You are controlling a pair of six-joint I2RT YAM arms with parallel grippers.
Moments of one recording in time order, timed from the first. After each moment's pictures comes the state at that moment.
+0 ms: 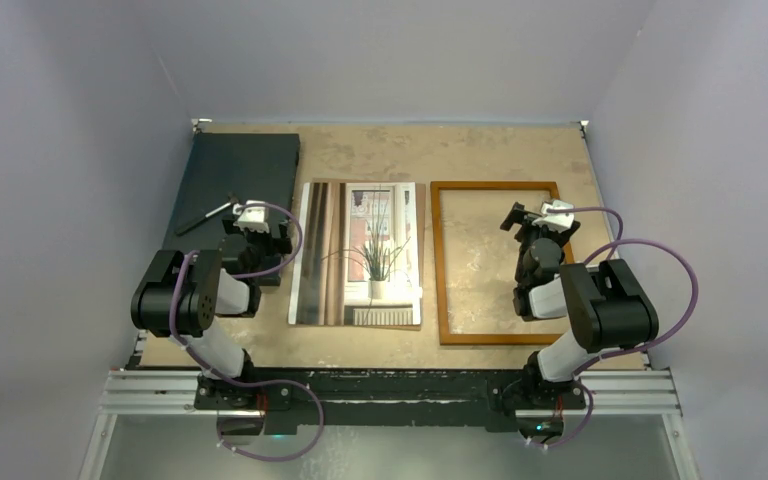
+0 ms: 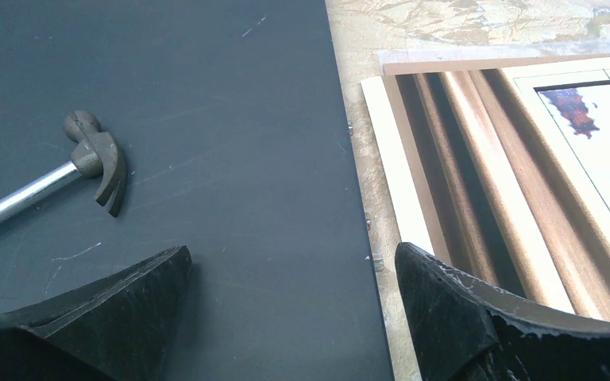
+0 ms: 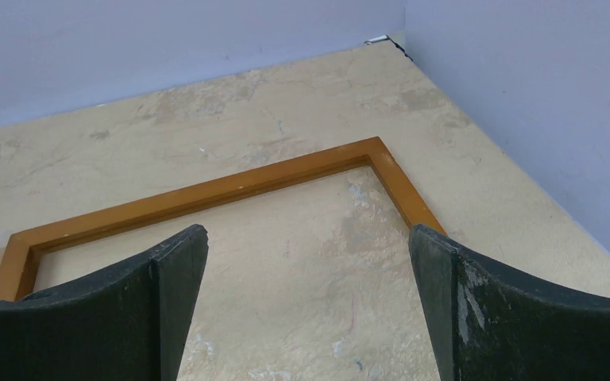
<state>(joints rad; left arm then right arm) 0.00 1.67 0.27 1.24 0.07 0.04 0.09 1.58 0.26 1.38 0.39 0.07</state>
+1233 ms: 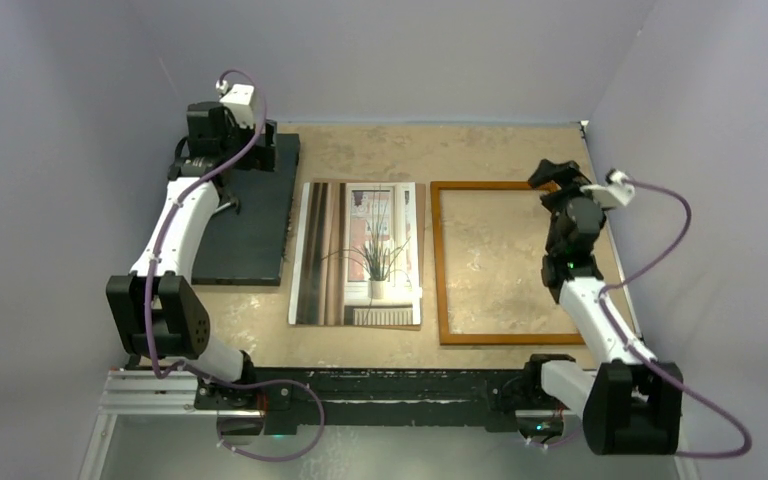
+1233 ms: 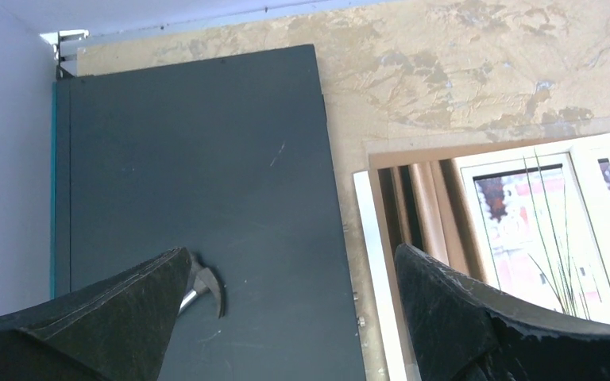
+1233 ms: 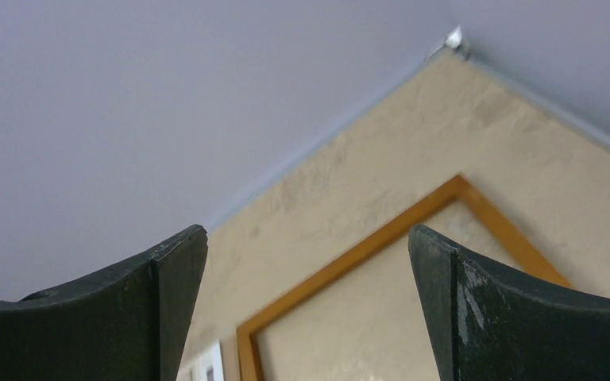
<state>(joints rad) 0.01 1.53 1.38 -0.35 0.11 0.09 -0.02 1.02 0.52 0.59 0.34 0.60</state>
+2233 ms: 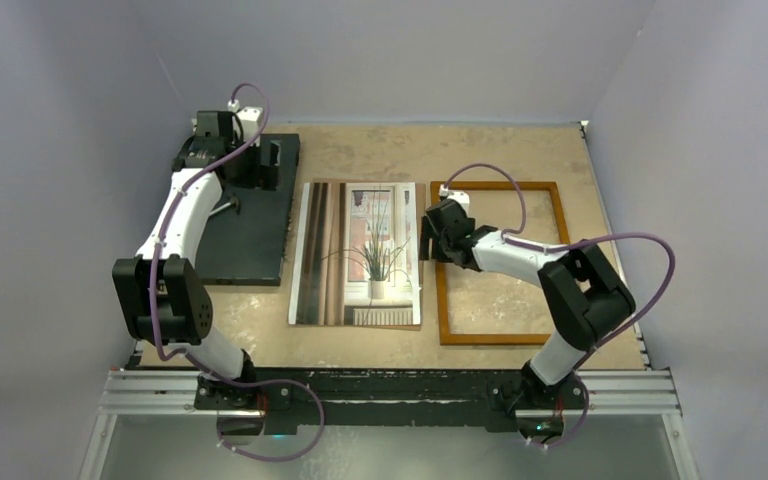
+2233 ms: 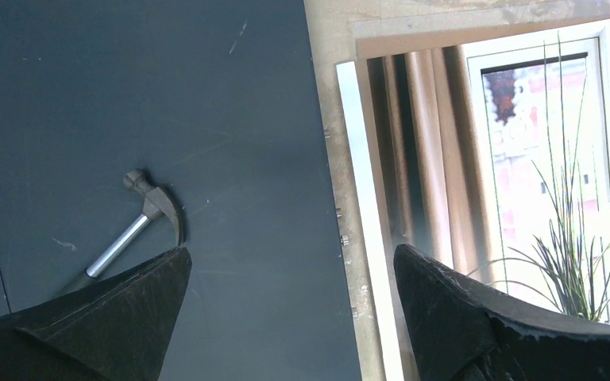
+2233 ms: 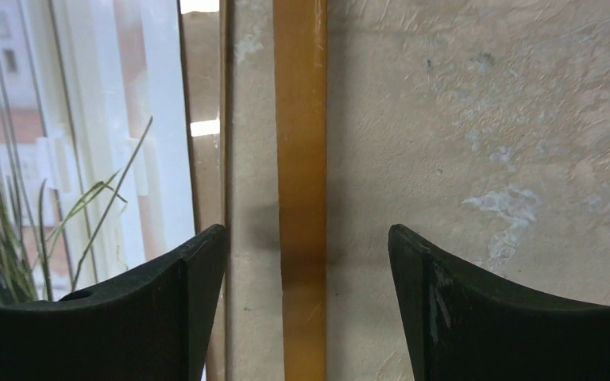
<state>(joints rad) 0.02 1.61 1.44 -0.63 0.15 0.09 0.57 1.63 0.90 -0.20 0.28 0.53</state>
